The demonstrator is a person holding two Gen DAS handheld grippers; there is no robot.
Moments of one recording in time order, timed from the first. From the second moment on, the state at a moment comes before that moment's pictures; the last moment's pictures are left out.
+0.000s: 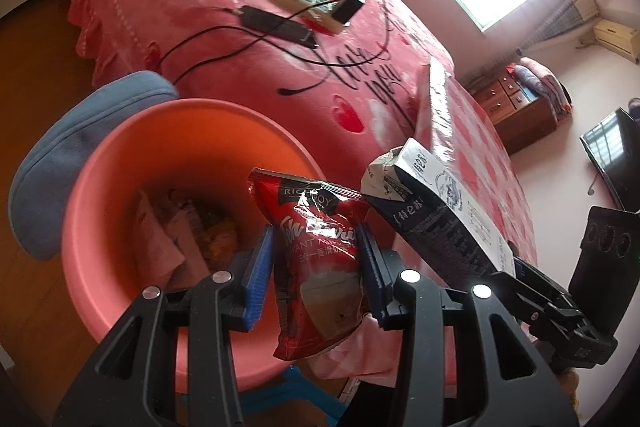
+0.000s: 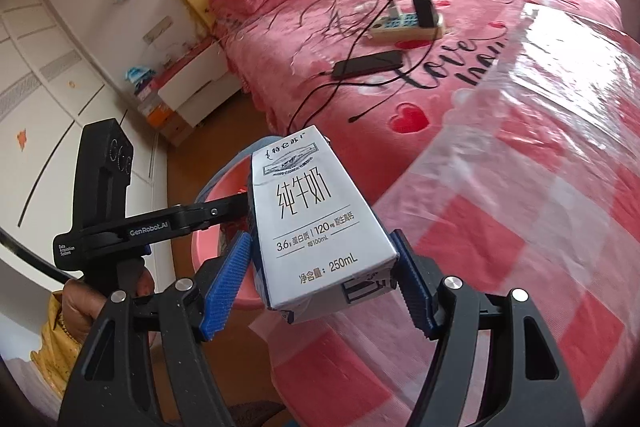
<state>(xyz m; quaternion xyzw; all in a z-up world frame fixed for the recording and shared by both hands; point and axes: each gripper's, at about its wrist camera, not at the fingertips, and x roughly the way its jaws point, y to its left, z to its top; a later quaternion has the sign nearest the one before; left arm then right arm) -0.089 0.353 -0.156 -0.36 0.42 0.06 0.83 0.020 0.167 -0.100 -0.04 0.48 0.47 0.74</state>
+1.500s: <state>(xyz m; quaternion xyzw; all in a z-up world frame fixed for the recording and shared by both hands) -0.058 0.294 -0.118 -0.24 0.43 0.10 0.86 0.014 0.059 -0.069 0.02 0.40 0.40 0.82</state>
